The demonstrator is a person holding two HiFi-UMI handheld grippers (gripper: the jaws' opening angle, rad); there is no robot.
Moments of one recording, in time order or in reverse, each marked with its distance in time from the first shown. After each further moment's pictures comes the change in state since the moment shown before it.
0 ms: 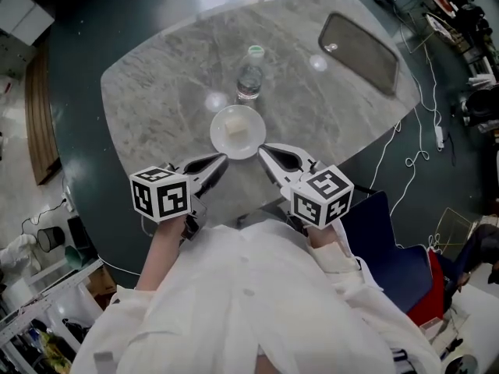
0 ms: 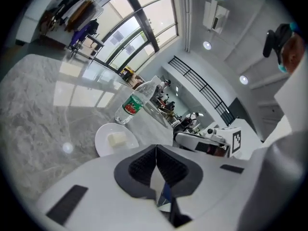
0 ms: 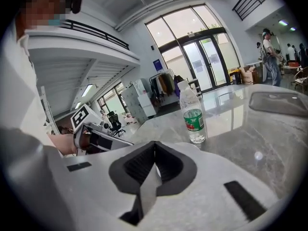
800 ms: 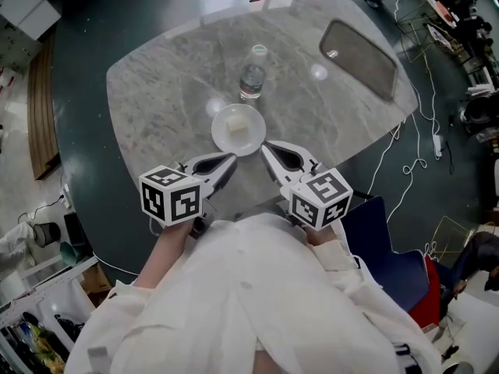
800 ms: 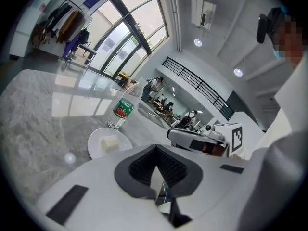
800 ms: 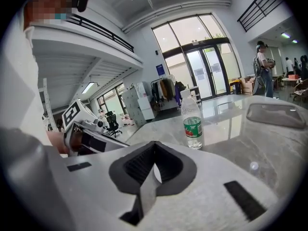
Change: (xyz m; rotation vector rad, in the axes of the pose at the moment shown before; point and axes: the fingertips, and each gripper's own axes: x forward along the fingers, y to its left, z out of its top) left arm -0.001 -0.031 -0.002 0.103 -0.029 0.017; right arm -0.012 0.008 0.009 -0.082 -0.060 -0.037
